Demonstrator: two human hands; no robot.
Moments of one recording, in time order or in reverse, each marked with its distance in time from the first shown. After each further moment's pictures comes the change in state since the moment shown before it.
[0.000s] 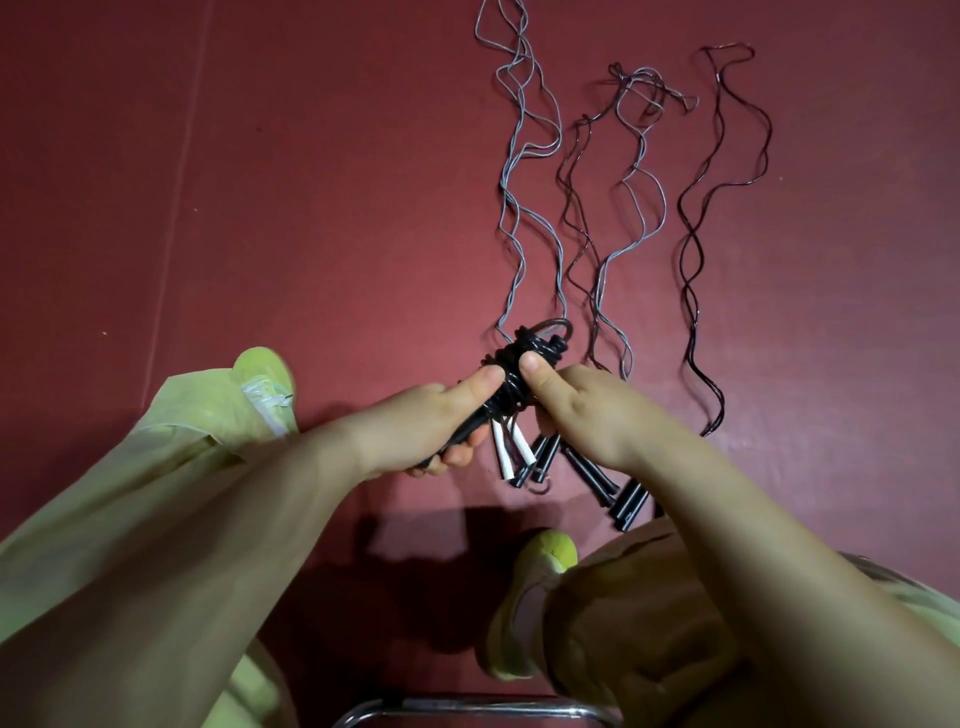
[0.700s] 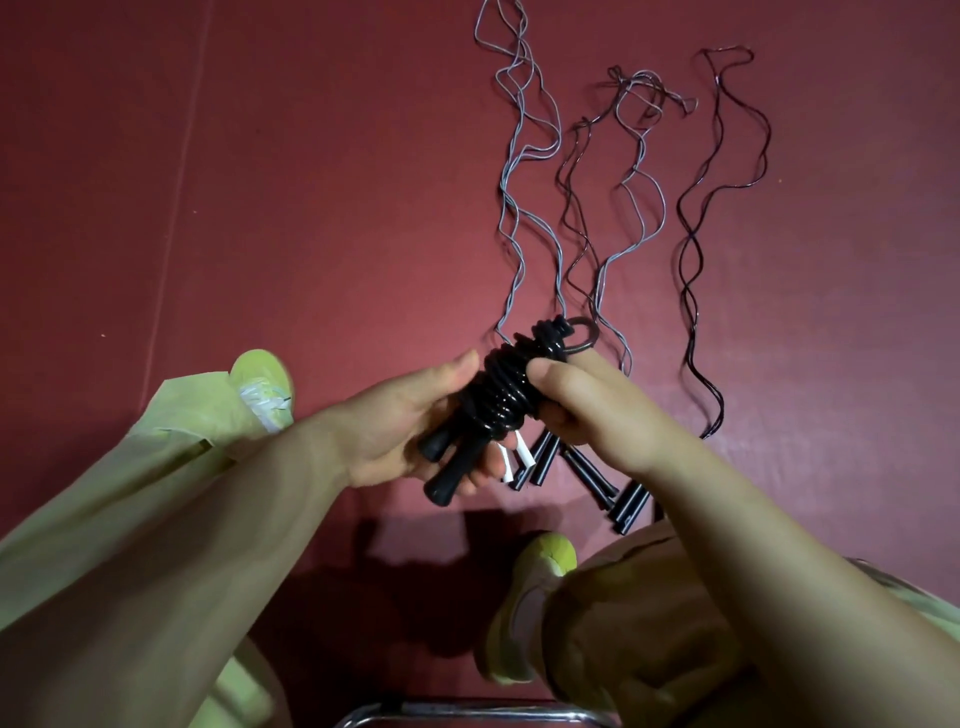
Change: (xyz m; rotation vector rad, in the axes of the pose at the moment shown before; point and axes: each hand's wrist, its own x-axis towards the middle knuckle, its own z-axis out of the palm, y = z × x) left_hand -0.003 -0.007 -0.012 -0.487 -0.327 0.115; right_hand -0.007 -0.008 -0.006 0.703 -0.133 -0.273
